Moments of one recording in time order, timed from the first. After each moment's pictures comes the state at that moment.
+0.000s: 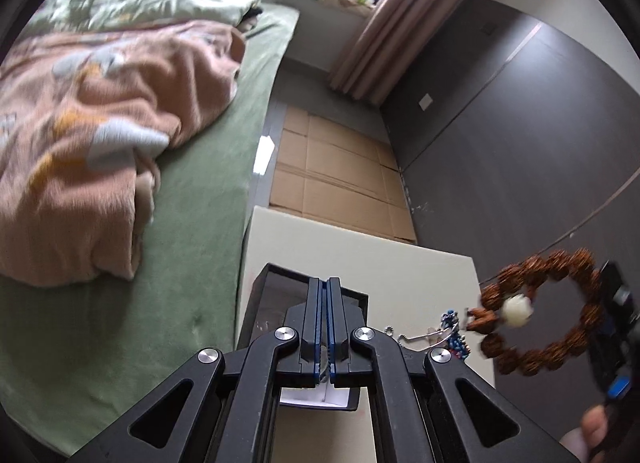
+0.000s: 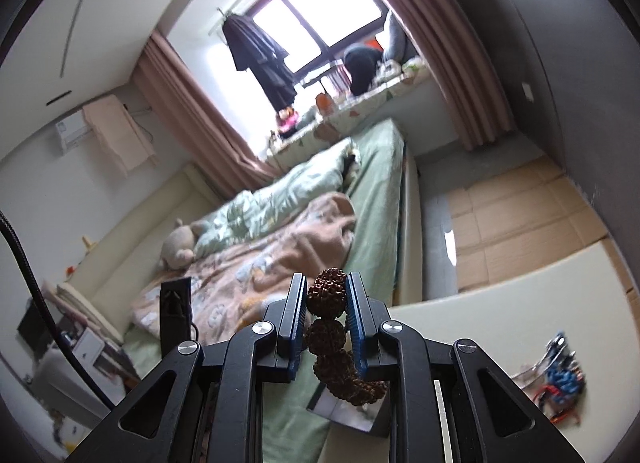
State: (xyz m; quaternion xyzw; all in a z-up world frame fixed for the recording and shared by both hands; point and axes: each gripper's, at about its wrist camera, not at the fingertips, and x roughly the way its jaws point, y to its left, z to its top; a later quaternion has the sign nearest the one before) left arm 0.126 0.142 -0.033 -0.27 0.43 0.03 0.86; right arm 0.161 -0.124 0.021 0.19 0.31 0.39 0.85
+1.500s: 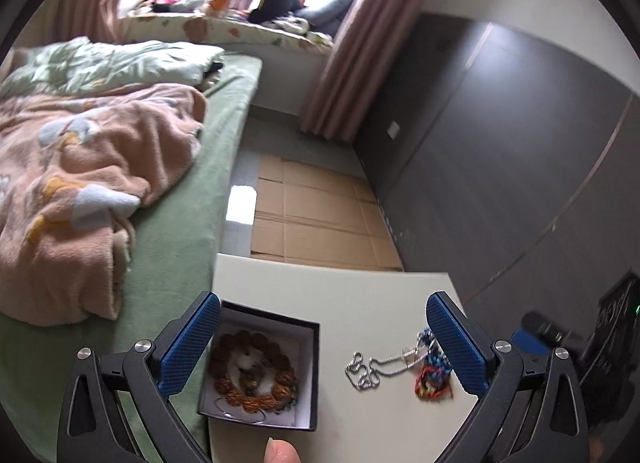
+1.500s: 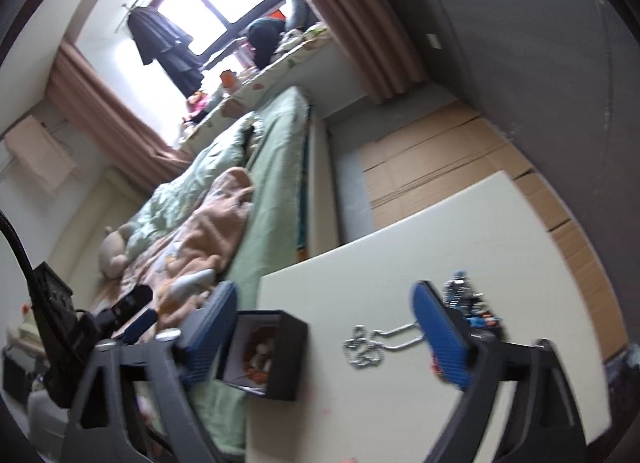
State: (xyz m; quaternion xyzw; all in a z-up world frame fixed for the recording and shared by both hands) left arm 0.119 0.085 0.004 -0.19 0.35 0.00 0.92; right arm 0.182 -0.214 -0.021 0.21 0.41 0.24 0.86
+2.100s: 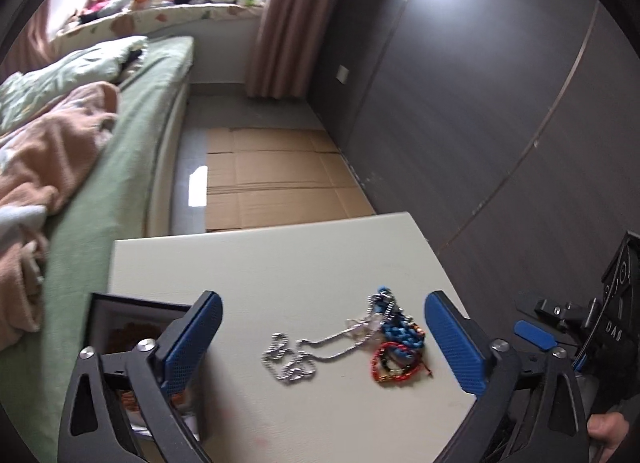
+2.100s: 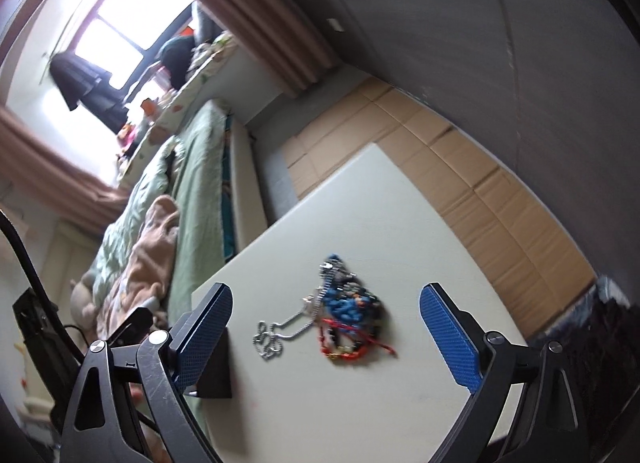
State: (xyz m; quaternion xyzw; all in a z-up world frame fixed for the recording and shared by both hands) left arm 0.171 -0.027 -0.036 -0.11 0.41 -0.07 0.90; right arm 0.191 -0.315 -0.070 0.29 0.47 0.12 0.83
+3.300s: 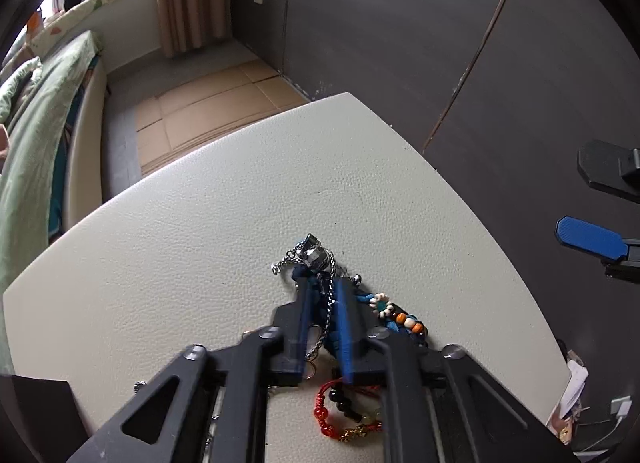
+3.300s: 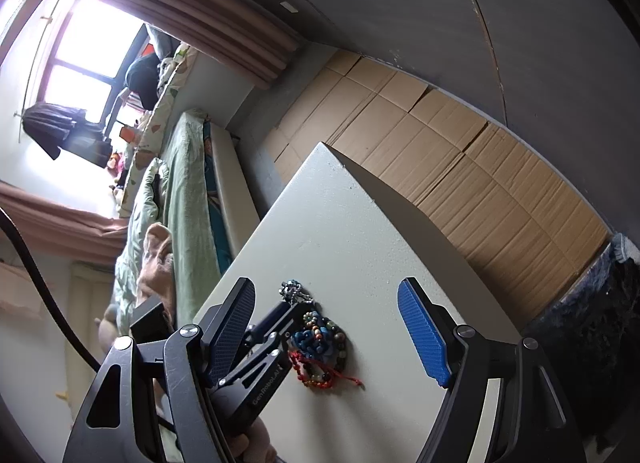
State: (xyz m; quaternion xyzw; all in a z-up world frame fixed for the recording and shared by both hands) left arm 0.235 -0.132 -0.138 0.02 0.51 -0.16 0.84; right arm 0.233 -0.352 -0.108 0.35 0.50 0.11 0.78
